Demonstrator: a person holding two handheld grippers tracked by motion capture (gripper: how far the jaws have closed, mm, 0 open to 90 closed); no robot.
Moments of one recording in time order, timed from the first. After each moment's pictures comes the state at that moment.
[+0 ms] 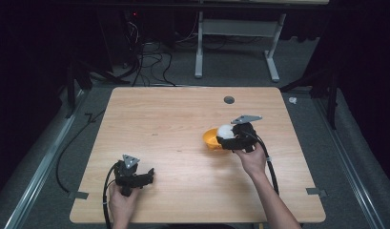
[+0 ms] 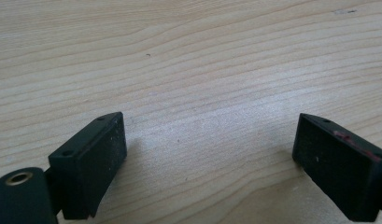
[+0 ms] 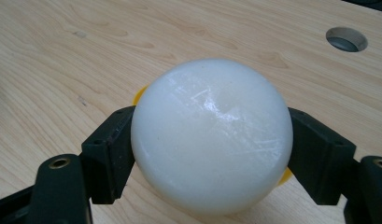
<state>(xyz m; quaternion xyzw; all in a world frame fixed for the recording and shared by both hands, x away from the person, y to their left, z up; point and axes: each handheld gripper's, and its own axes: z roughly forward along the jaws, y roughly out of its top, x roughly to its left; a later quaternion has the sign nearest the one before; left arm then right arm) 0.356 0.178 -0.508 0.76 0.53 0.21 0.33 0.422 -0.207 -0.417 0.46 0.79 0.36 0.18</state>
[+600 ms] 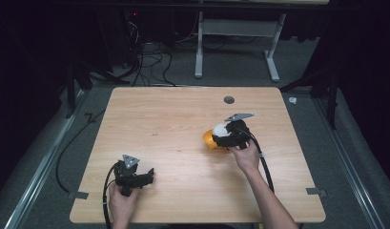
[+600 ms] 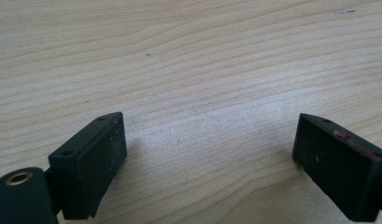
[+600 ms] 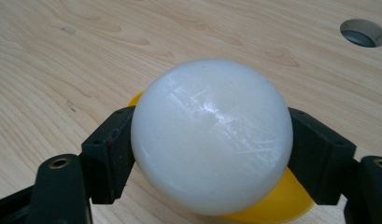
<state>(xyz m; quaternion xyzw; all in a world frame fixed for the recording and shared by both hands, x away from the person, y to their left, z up) 0.356 0.178 -0.508 0.76 0.53 0.21 0.33 0.441 -0.194 -0.429 0.46 0.80 0.35 0.18</state>
